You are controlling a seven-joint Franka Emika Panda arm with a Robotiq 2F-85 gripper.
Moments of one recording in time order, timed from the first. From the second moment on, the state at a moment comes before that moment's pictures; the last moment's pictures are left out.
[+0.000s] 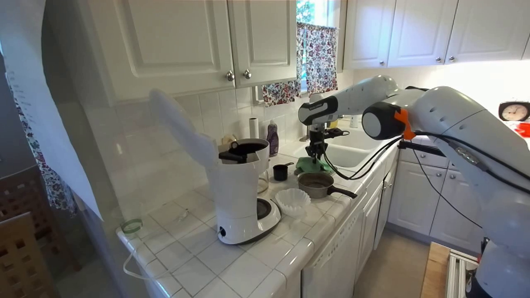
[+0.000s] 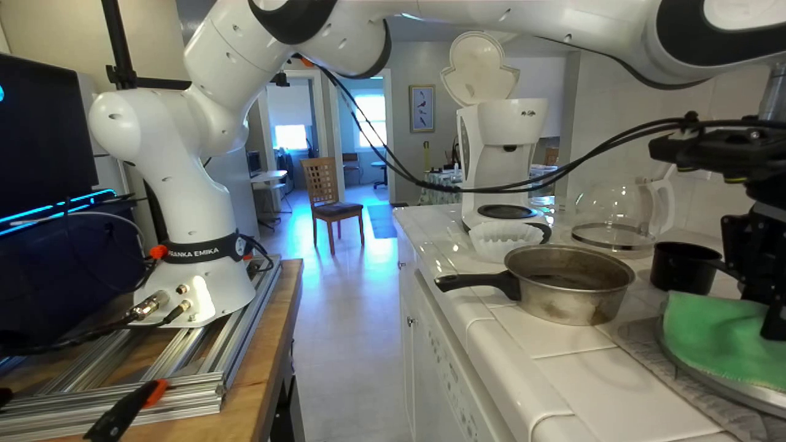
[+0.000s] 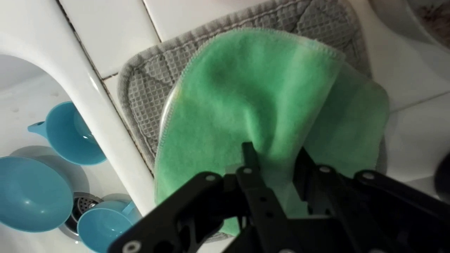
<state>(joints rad) -0.45 0.94 -0.22 -0.99 0.17 1.91 -0.25</state>
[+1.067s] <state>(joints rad) -0.39 0.82 -0.25 -0.97 0.17 1.89 -0.24</state>
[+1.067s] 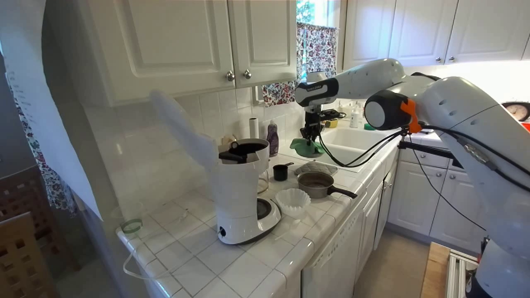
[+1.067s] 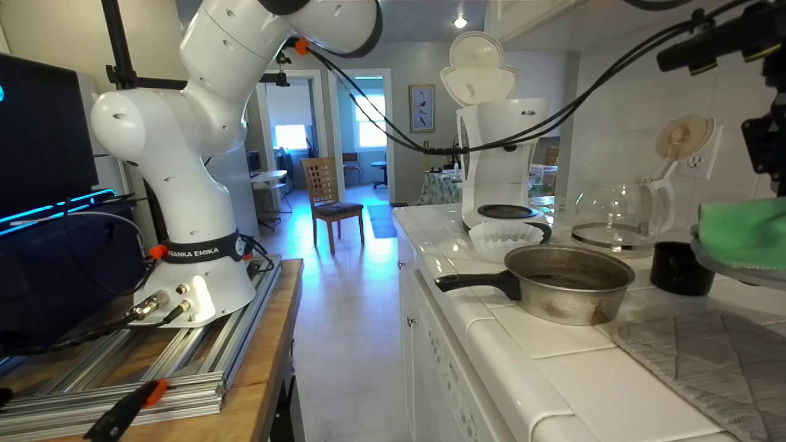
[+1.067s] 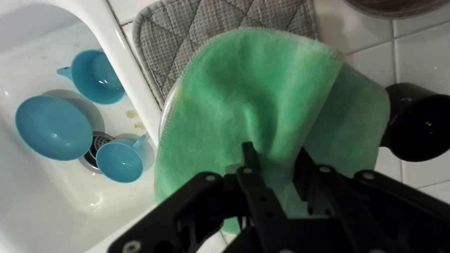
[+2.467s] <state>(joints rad) -0.28 0.56 -0.24 -1.32 0.15 1.83 -0.32</state>
